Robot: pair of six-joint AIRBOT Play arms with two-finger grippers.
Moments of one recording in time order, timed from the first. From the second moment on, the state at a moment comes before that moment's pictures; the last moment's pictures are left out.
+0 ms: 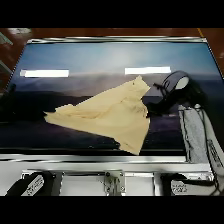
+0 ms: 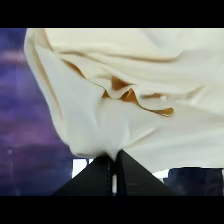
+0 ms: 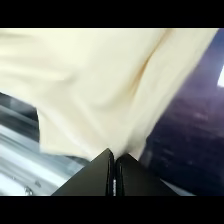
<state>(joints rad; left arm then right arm) 0.33 -0.89 0.92 1.01 -1.17 -1.30 0.02 -1.43 1.29 -1.09 1.46 1.35</state>
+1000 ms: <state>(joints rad) 0.33 -0.45 1.80 1.10 -1.40 -1.50 -0.01 -0.56 1.87 -1.48 1.34 1.44</state>
